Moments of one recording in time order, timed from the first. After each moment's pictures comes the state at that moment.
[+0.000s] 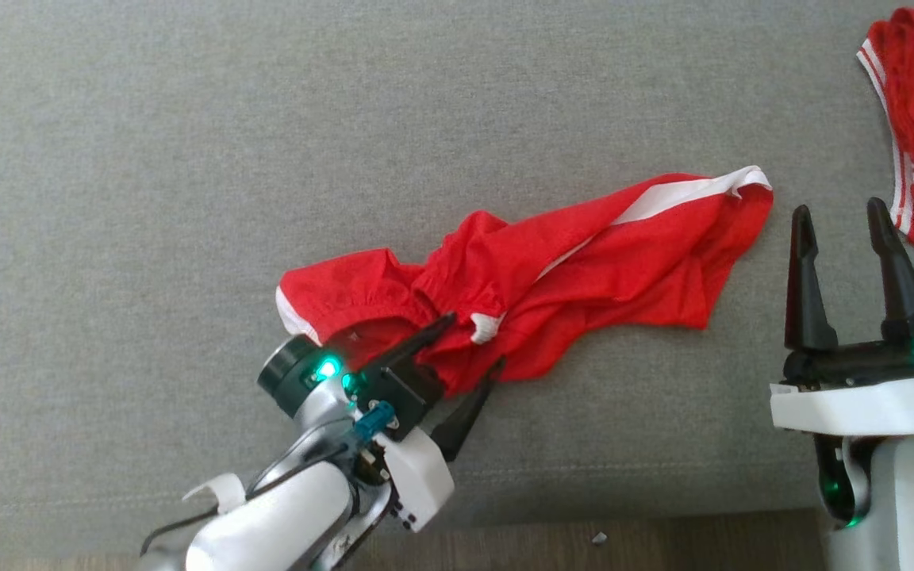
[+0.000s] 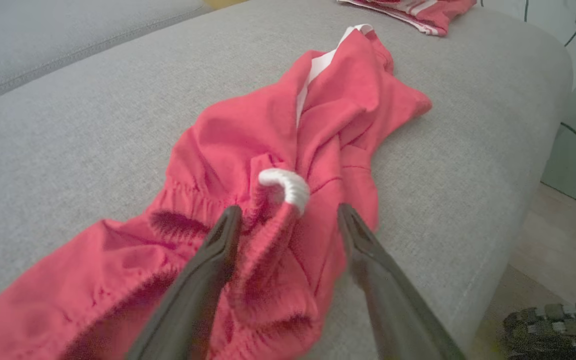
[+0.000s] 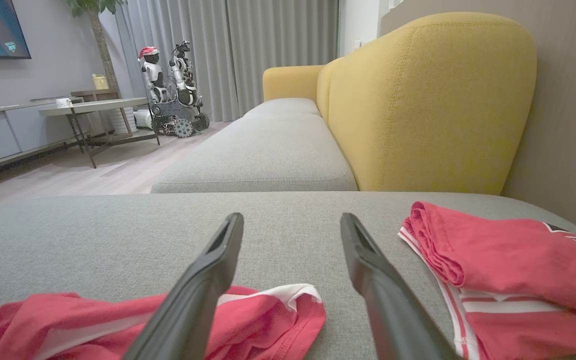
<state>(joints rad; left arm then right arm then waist) -0.48 0.34 -1.06 0.17 -0.37 0.17 -0.09 -0.14 -0.07 0.02 0.10 0.01 0.13 -0.25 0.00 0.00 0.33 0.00</state>
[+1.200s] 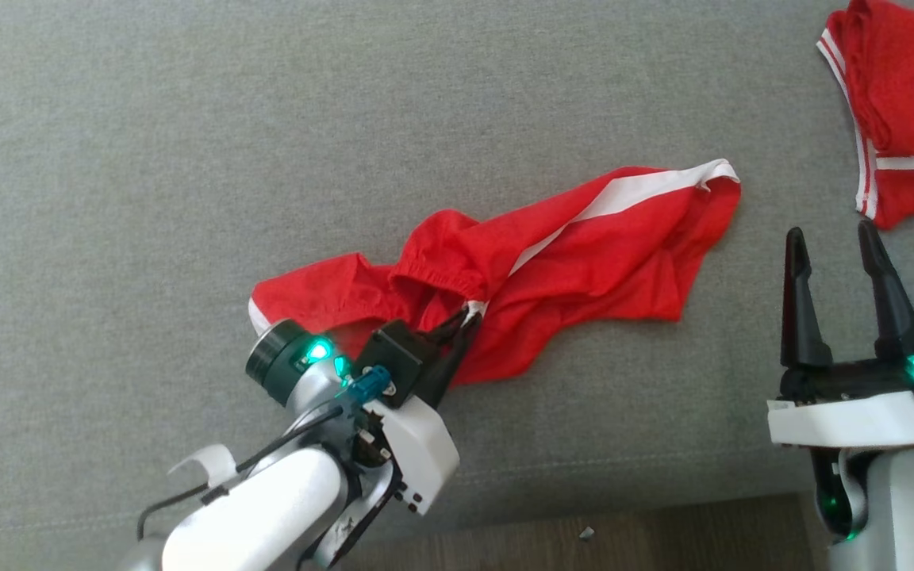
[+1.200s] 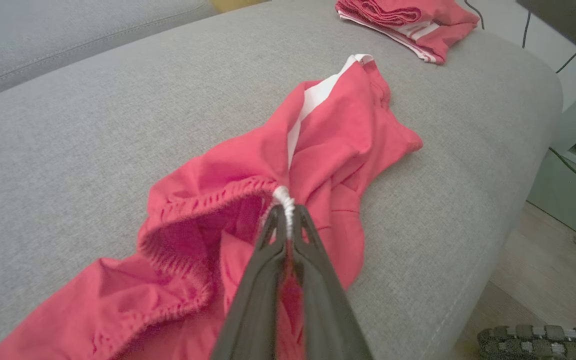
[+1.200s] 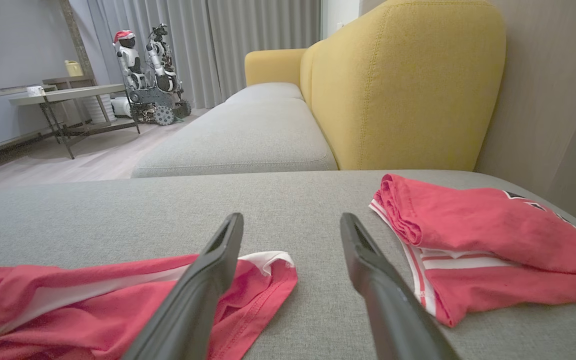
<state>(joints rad) -0.48 0.37 -1.02 0.00 -0.44 0.25 0.08 -0.12 -0.08 0.02 0.13 0.02 0.13 -0.25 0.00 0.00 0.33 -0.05</state>
